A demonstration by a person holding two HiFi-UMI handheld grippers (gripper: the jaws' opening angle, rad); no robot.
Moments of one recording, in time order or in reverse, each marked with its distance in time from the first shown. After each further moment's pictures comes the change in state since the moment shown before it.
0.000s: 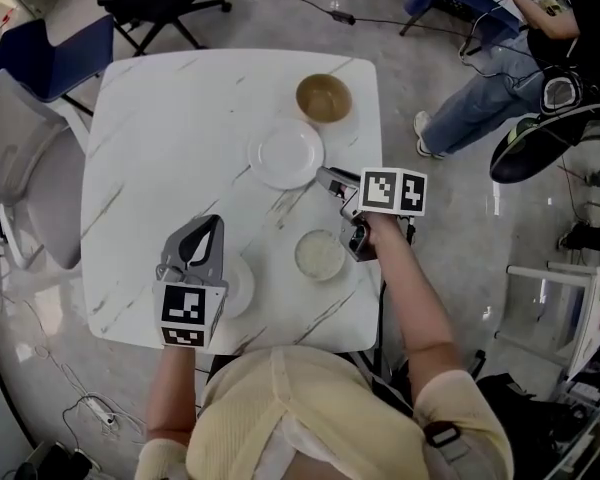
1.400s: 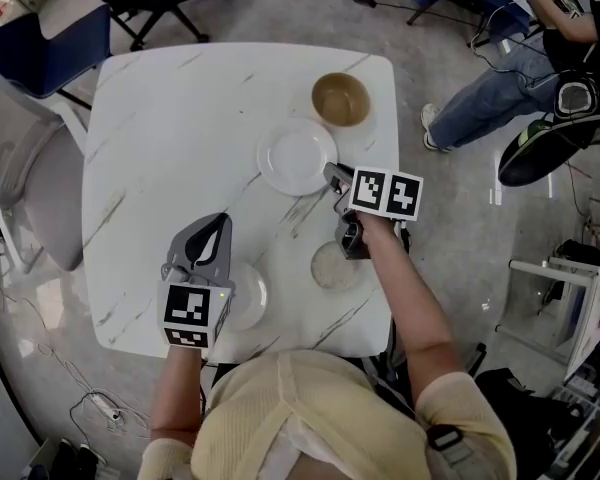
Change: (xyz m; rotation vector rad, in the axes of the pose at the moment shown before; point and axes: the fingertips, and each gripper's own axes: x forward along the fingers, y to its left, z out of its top) left arm 0.025 0.019 -0.005 -0.074 0.015 -0.054; right arm 0.037 -0.020 0.009 -0.014 -0.029 -0.201
